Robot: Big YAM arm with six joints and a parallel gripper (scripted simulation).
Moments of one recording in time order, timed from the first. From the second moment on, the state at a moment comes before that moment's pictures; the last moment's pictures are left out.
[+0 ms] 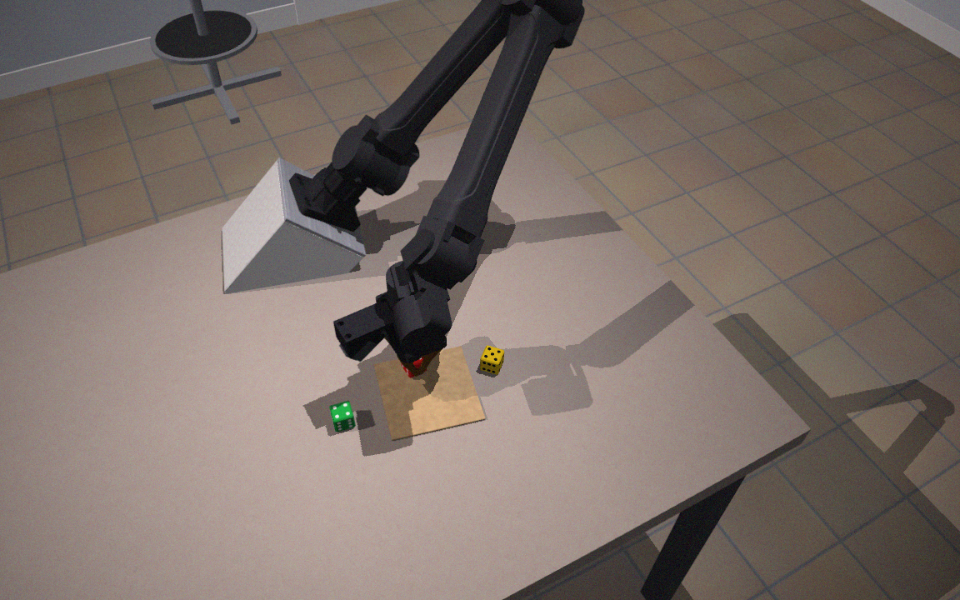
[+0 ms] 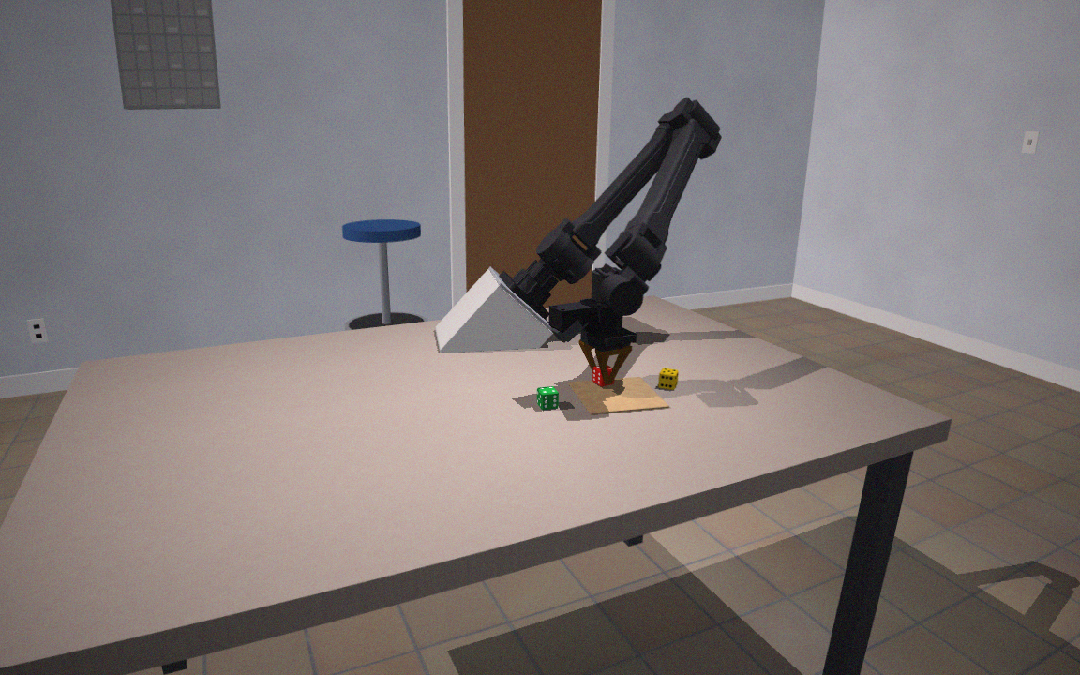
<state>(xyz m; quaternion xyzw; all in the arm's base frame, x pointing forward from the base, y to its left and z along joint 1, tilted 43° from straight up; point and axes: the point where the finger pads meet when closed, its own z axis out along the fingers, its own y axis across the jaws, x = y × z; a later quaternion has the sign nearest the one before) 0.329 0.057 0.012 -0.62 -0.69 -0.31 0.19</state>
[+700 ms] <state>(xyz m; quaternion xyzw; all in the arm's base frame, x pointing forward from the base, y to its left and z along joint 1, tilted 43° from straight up) 0.330 0.057 0.011 -0.62 -0.69 -0.31 0.19</state>
